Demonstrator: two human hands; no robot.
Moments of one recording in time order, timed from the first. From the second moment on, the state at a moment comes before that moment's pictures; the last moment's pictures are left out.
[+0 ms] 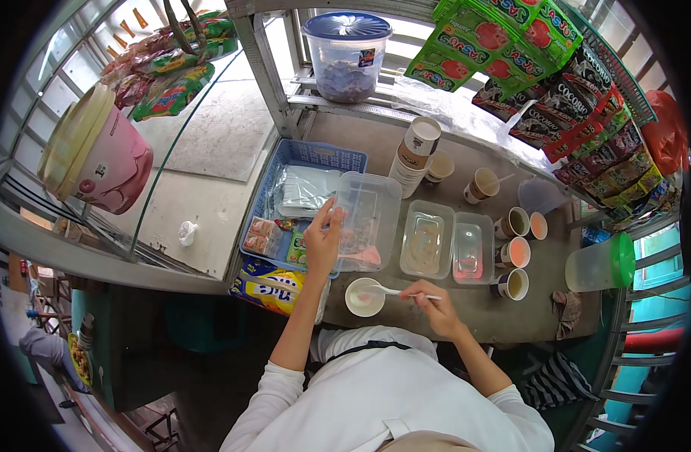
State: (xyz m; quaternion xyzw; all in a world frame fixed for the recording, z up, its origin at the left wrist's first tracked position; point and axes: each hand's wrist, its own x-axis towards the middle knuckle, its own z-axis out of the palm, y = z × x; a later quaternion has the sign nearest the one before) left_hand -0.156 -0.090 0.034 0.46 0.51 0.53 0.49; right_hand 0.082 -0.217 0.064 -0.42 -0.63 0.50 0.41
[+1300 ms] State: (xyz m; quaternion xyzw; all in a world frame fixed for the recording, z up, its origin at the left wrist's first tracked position) left_hand -0.146 -0.085 0.037 0.46 0.50 0.55 0.49; right_hand 0.088 -0.200 0.050 -0.44 -0.45 0.61 0.48
